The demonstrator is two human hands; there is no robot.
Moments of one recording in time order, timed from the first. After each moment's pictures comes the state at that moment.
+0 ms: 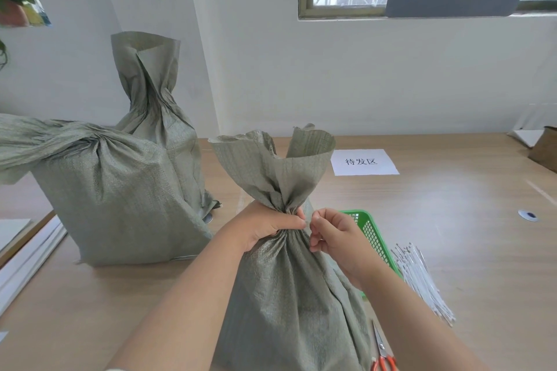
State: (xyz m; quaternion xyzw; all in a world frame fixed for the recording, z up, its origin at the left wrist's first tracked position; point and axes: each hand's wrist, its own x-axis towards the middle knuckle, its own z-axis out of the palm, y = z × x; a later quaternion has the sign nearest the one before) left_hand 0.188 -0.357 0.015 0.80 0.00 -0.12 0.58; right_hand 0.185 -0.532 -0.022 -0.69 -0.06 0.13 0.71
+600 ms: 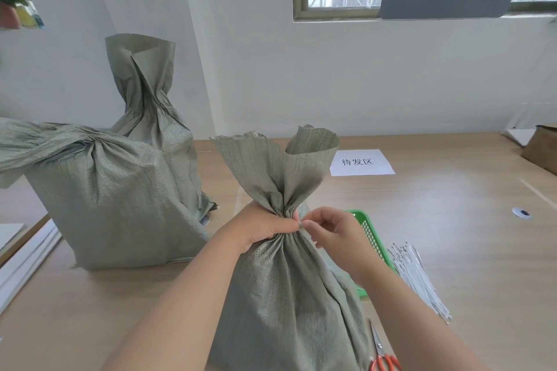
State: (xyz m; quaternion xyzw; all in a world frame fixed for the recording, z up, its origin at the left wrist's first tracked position) left_hand 0.192 -0.354 0.006 0.80 -0.03 -0.12 0.59; right_hand 0.185 -0.539 -0.016 -0.80 -0.11 0.04 0.59
